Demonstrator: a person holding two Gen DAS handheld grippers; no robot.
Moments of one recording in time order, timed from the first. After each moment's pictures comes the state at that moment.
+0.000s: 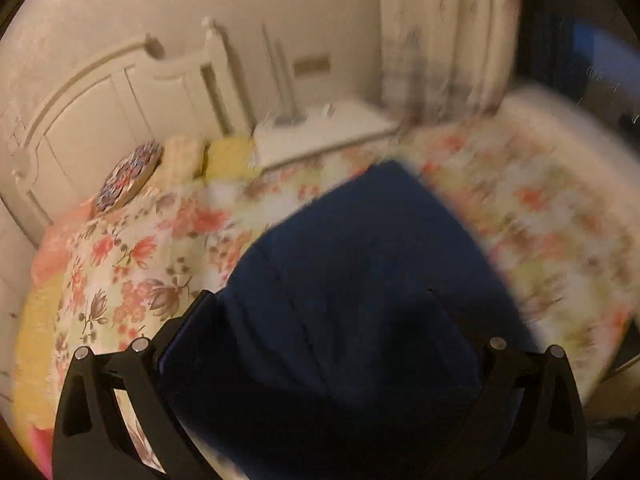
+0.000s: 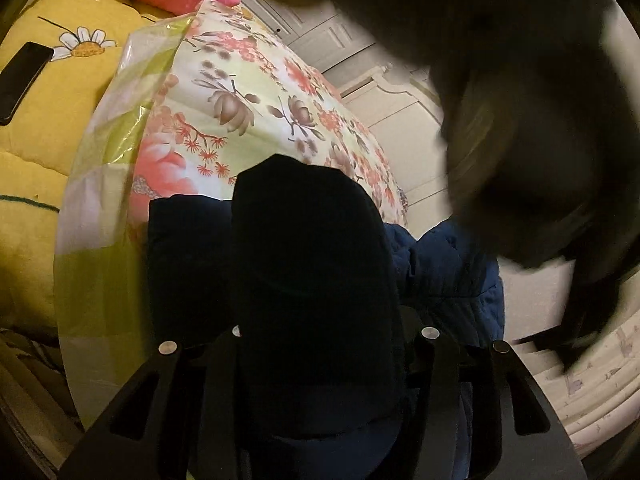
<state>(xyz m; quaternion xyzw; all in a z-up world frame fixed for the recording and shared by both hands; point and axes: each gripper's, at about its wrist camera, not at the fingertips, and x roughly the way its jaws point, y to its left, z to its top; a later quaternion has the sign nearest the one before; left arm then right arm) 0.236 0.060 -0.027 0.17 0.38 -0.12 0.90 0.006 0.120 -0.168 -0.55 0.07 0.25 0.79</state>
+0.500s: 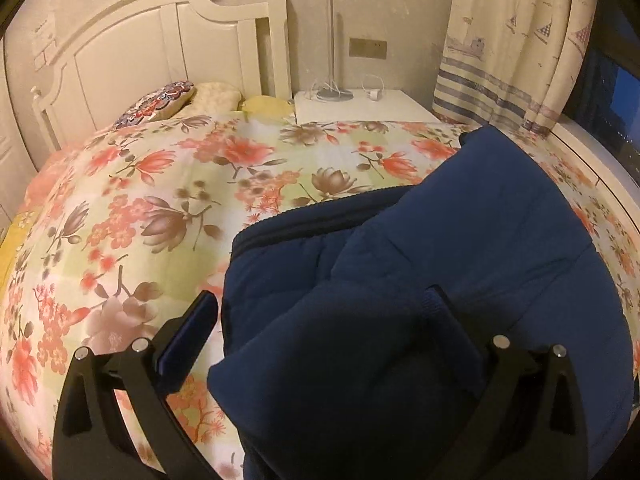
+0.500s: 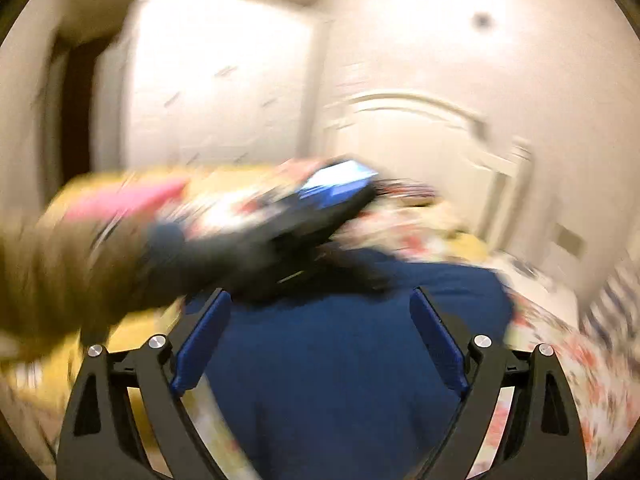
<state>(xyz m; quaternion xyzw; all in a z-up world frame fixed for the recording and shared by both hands) 0.258 0.139 -0.090 0.05 0.39 -0.09 0.91 0.069 -0.062 -0.018 -0.13 0.15 0.39 0.90</state>
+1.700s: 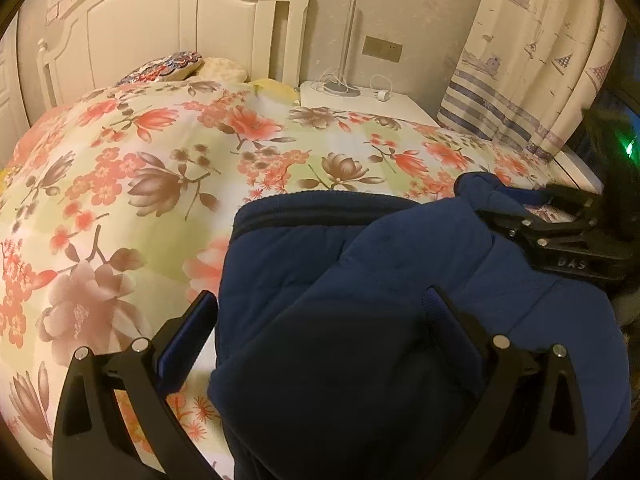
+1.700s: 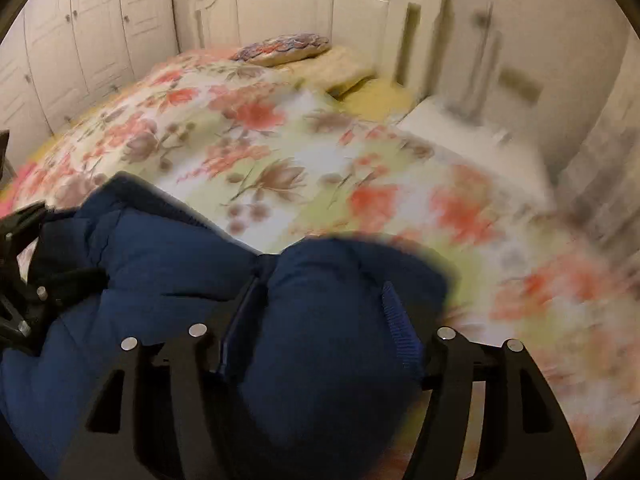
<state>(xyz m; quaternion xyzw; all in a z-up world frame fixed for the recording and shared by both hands) 0.270 0.158 -0.112 -0.02 0.41 -0.10 0.91 0.334 -0.048 -0.117 -0.11 0.40 0.23 0.88</state>
